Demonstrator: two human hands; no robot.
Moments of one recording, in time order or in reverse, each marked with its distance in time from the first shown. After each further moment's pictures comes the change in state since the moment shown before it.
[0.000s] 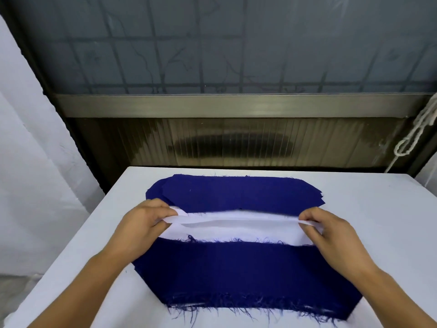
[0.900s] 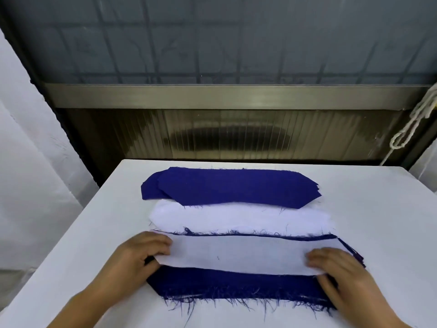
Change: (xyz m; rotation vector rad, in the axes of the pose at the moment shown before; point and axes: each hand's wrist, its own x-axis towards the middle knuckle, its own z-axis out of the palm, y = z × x) left_hand -0.066 -0.013 0.024 -0.132 -0.095 0.114; right_hand -0.077 0.032 0.015 -0.182 0.163 -0.415
